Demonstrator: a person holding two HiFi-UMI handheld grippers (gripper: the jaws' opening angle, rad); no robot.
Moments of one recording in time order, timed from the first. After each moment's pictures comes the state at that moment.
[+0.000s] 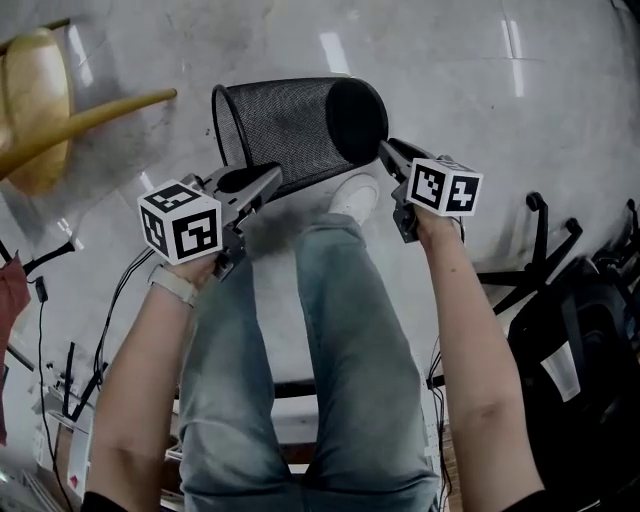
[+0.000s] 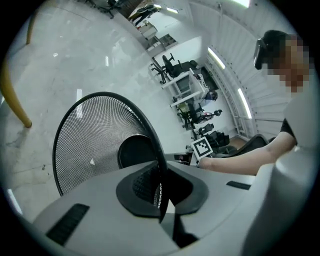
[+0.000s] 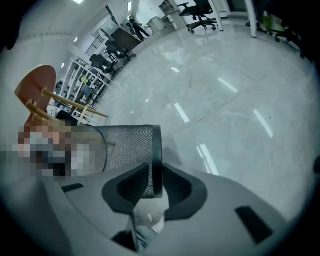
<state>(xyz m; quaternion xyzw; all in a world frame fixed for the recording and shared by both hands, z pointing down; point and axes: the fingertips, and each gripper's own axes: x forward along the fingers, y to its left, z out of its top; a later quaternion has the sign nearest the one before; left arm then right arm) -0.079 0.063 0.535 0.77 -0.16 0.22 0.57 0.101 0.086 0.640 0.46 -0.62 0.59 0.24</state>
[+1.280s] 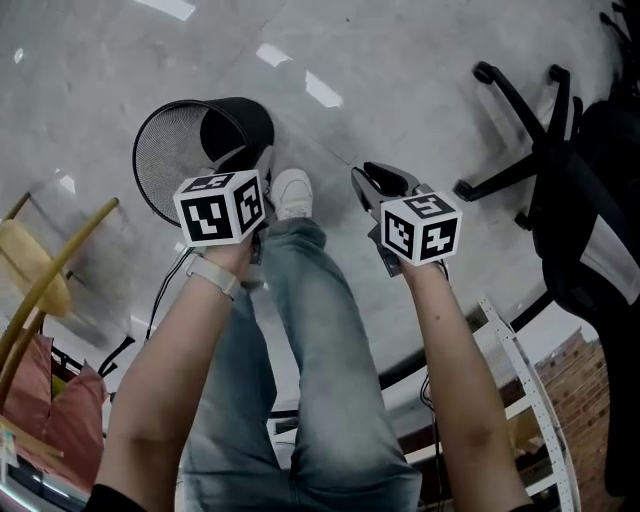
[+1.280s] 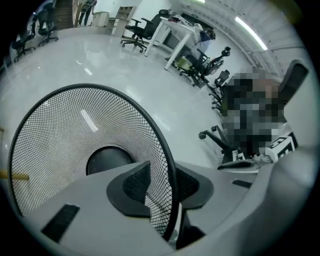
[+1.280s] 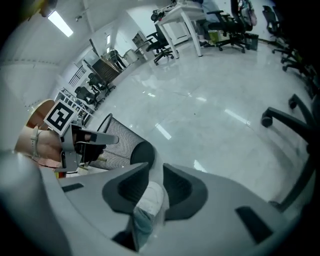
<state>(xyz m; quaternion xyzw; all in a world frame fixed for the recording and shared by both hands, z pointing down) 0.147 0.127 0.566 0.78 -0.16 0.47 0.38 0.240 0.264 0.552 0.60 -0.54 0.57 0.13</state>
